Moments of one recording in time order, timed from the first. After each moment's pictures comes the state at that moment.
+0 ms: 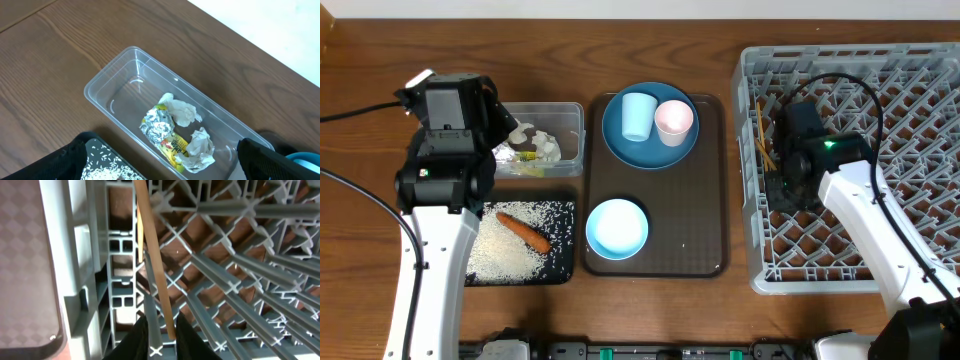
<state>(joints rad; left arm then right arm) 0.01 1.27 1.26 -0.79 -0.40 -0.56 0.23 1.53 1.17 -1.12 0.16 0.17</state>
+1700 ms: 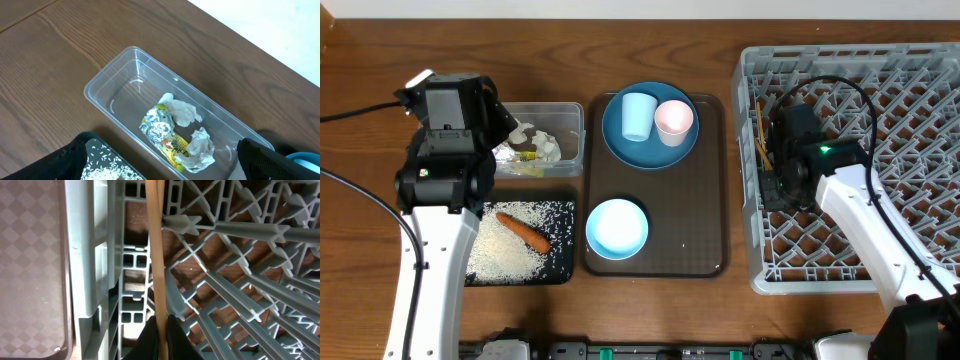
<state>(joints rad) 0.01 1.27 1.26 -0.79 -0.40 -0.56 0.23 1.53 1.12 -1.01 0.12 0.12</state>
